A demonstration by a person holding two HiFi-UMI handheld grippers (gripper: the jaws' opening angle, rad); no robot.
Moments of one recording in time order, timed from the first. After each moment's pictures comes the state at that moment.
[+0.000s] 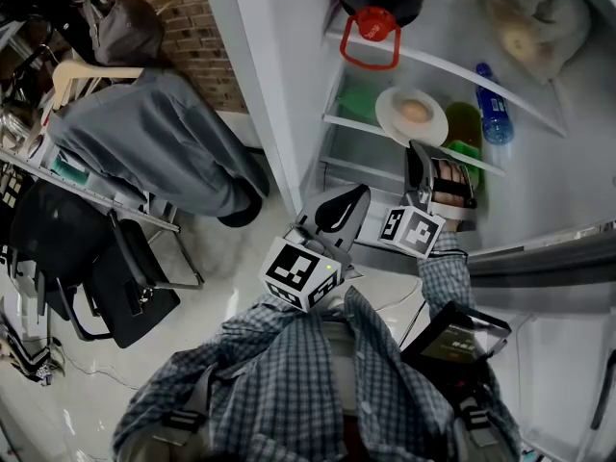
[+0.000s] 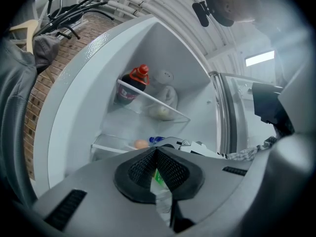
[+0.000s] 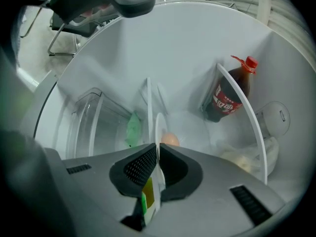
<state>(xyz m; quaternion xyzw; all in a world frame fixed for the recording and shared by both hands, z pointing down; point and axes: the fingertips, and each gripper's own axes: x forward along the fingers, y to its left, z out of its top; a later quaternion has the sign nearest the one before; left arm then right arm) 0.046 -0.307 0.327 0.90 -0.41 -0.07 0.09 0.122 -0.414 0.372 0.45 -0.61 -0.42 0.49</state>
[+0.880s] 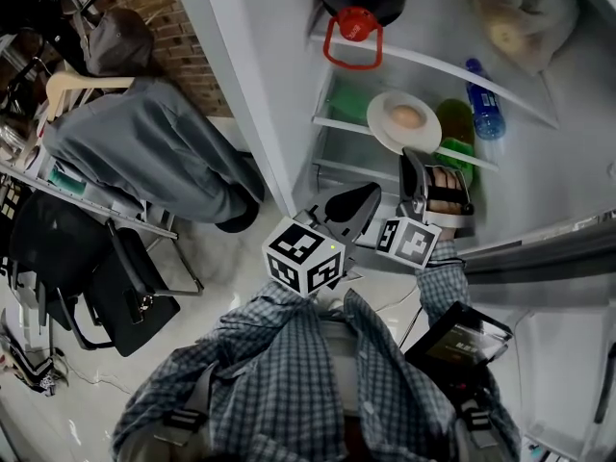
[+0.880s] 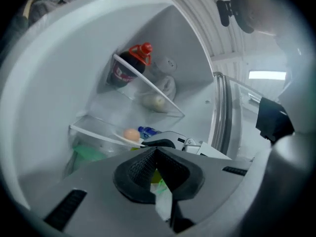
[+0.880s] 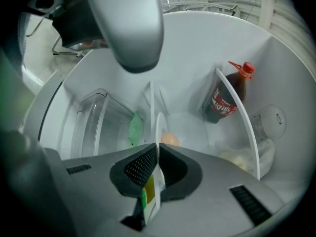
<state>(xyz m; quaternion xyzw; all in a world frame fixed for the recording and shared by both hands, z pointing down) 0.079 -0.316 0.334 0.93 -0.33 -0.06 0.18 0.124 -0.394 0.367 0.45 -0.61 -0.43 0.50</state>
